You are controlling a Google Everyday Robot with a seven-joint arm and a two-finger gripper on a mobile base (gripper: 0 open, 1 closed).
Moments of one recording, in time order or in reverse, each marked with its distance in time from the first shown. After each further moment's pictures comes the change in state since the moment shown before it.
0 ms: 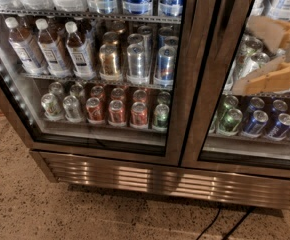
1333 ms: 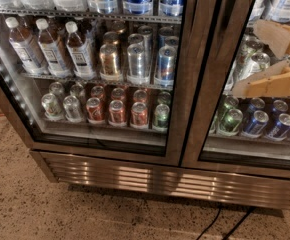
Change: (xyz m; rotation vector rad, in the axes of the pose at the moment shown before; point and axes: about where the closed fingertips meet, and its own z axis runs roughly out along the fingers) arm -0.002 0.008 -0.009 0.082 0.000 0.030
